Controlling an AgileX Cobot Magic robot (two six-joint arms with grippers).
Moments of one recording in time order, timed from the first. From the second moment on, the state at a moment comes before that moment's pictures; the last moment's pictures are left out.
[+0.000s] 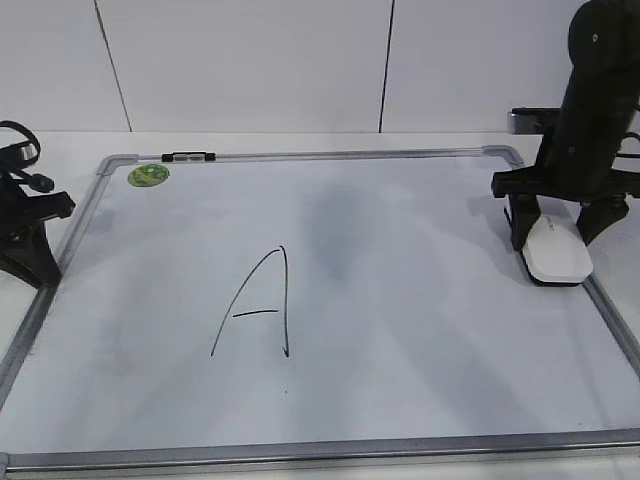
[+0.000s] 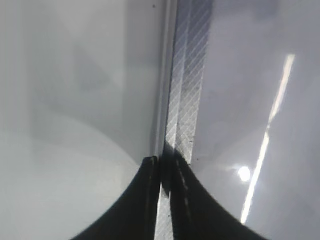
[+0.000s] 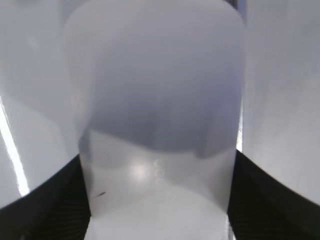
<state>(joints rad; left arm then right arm) 0.04 2.07 -1.40 -0.34 1.03 0.09 0.10 2.12 -1.69 -0.03 1.22 0.17</state>
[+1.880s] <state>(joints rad) 0.04 1.85 -1.59 -0.30 1.20 0.07 0.05 1.82 -1.72 0.08 1.23 0.13</state>
